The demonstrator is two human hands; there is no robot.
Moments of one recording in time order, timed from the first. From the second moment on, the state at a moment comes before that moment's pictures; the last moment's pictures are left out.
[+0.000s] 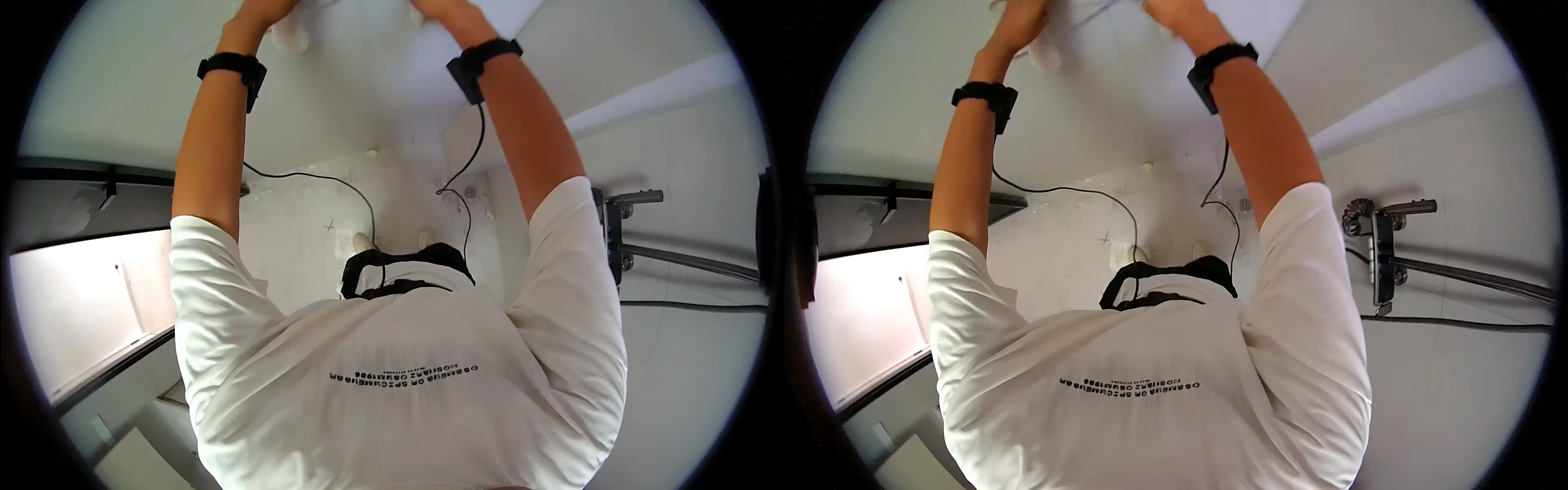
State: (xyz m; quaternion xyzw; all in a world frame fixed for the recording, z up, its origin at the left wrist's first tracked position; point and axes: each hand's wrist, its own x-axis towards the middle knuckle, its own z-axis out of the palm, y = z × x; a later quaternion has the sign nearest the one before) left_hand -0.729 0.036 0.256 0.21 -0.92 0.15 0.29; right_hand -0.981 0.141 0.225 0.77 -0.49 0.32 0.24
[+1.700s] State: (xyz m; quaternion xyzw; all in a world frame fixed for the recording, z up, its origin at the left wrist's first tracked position) left_hand -1.065 0.348 0.210 -0.02 -0.88 -0.13 0.45; right_hand -1.072 0.525 0.139 0.36 -0.79 0.50 -0.01
